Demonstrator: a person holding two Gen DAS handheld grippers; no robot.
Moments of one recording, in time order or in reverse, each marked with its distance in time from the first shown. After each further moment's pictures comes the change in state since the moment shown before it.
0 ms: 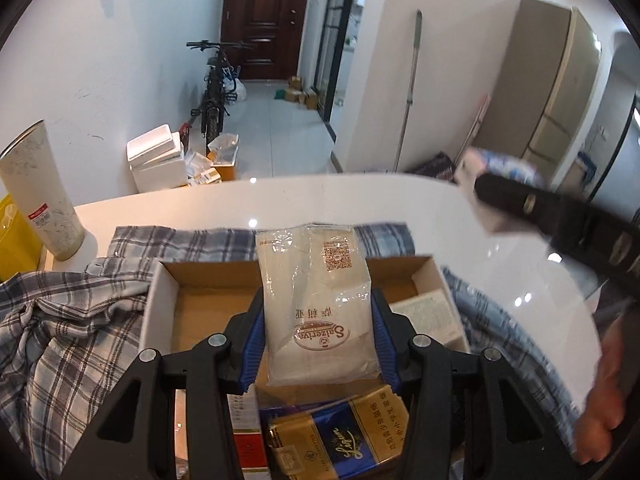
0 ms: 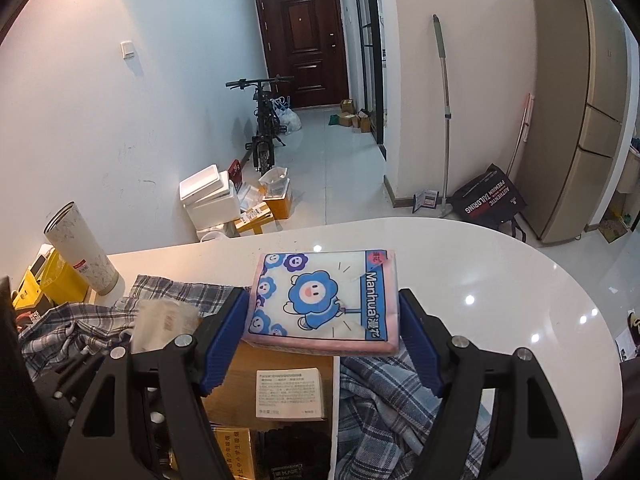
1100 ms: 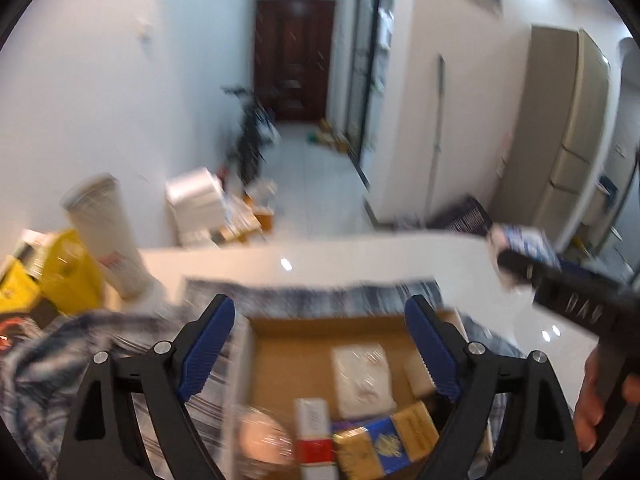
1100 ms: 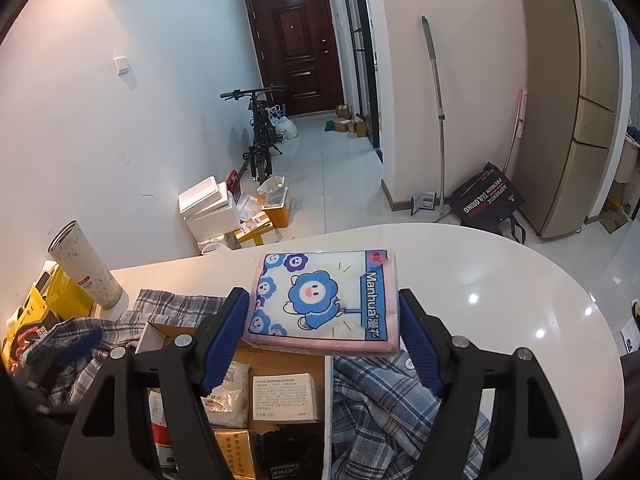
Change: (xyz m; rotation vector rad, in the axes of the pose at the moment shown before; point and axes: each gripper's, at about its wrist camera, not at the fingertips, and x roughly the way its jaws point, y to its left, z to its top) left arm -0.085 0.030 0.022 -0.025 -0.214 0.135; right arm -0.007 -0.007 0.010 0.042 -0.021 0.007
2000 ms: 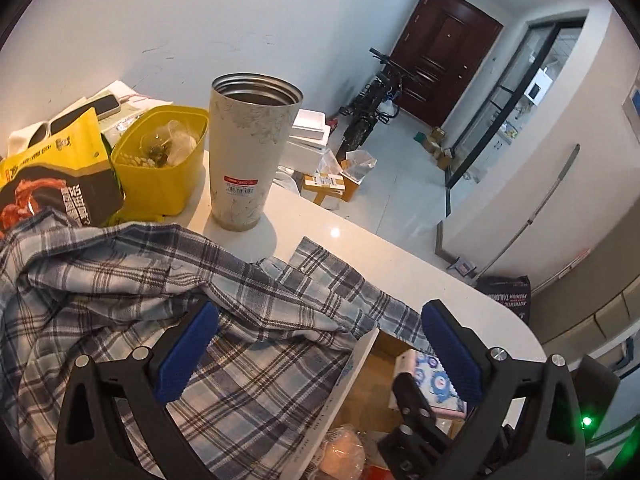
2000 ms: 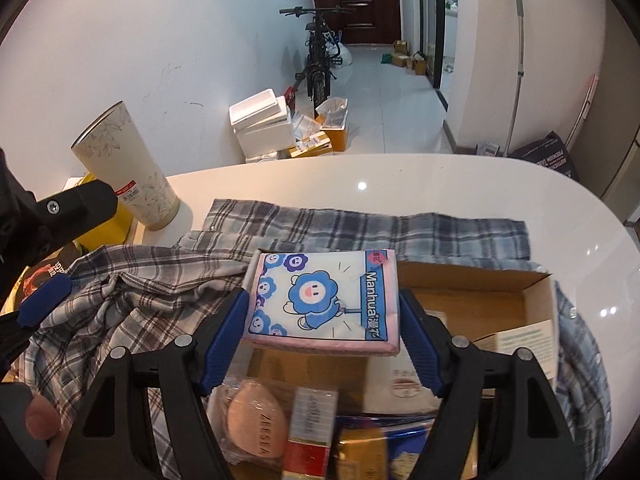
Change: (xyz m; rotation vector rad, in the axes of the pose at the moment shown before) left arm 0.029 0.140 -0.002 -0.533 0.156 0.176; right arm 0.087 0.161 -0.049 -0.121 0.282 0.118
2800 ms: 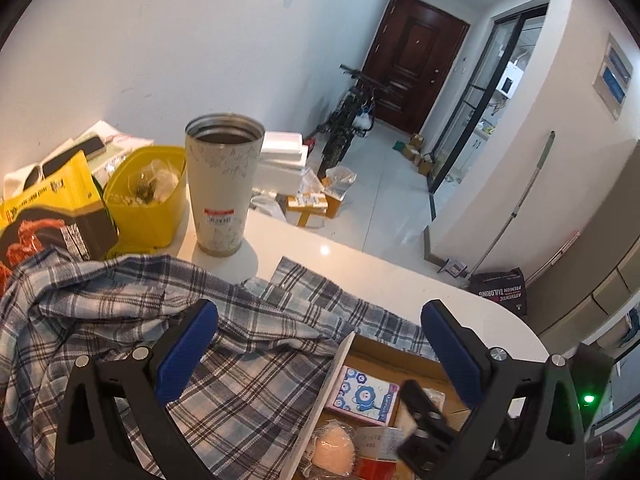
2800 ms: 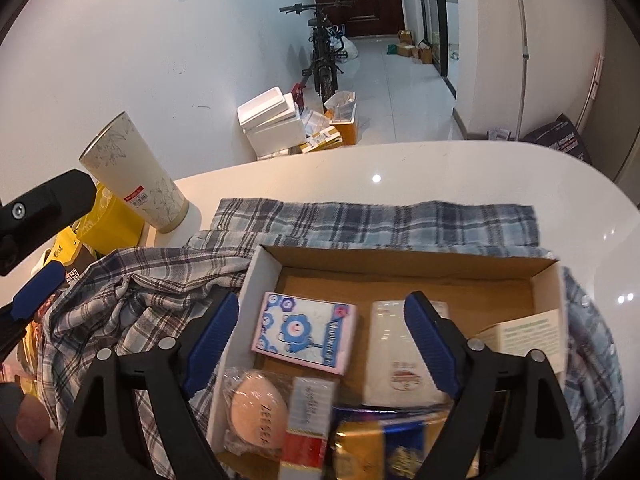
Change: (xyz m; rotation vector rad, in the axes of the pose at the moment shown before) left arm -0.032 -0.023 -0.002 0.103 -0.083 -0.046; right arm -0.010 -0.017 -0.004 0.038 0.009 0.058
